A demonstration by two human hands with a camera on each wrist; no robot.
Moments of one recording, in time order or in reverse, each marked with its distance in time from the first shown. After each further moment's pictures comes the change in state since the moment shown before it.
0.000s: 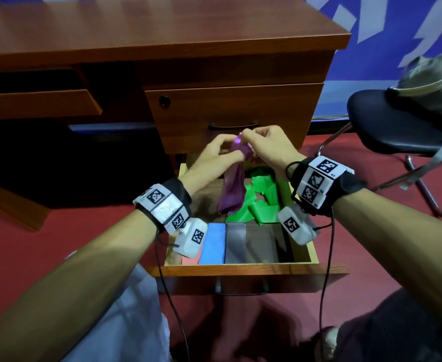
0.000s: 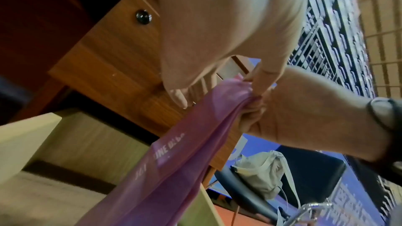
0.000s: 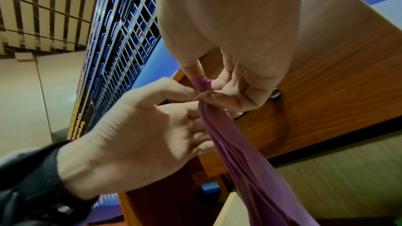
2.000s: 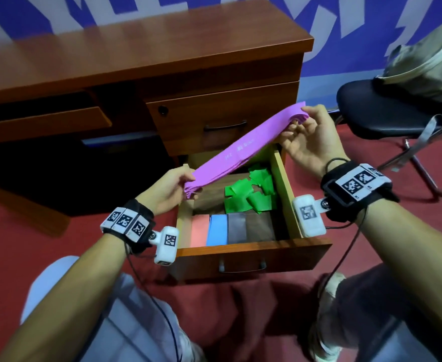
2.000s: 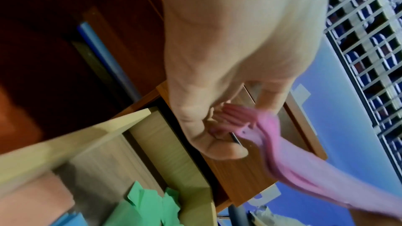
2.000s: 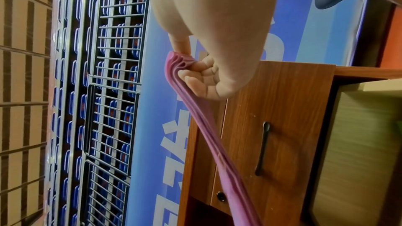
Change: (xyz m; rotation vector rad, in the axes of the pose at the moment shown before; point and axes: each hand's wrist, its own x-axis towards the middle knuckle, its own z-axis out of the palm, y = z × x) left_hand -0.069 -0.018 -0.057 -0.312 -0.083 -0.343; right_hand -0.059 -0.004 -0.087 1.197 0.041 0.082
